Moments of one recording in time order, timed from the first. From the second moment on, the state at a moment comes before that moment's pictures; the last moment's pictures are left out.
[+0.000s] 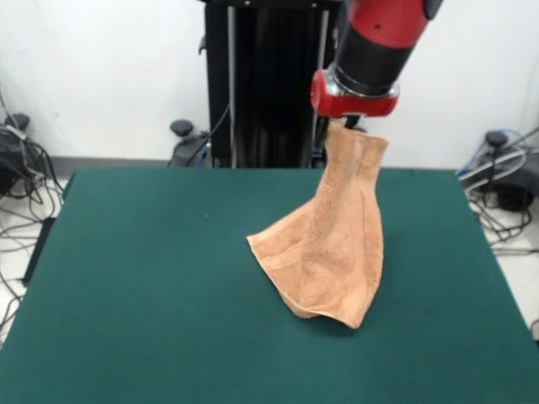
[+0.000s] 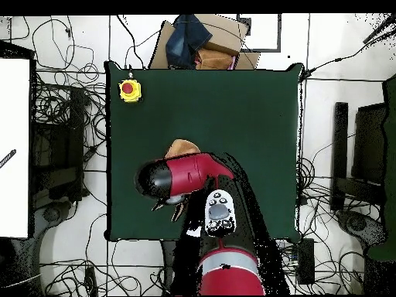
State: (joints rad) arm -0.11 -0.64 0.05 1.73 -0.36 0.69 1.70
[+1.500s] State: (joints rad) arm -0.14 -0.86 -0.01 1.67 -0.28 0.97 1.70
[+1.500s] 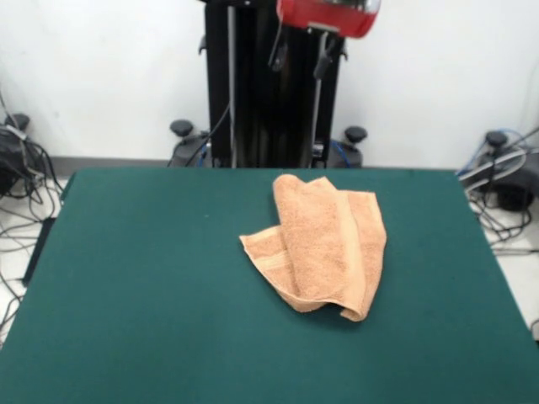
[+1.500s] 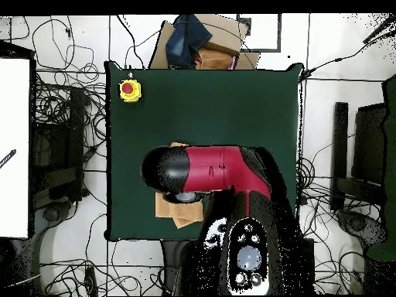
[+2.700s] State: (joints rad) arm -0.20 -0.63 0.00 1.53 -0.28 0.45 1.70
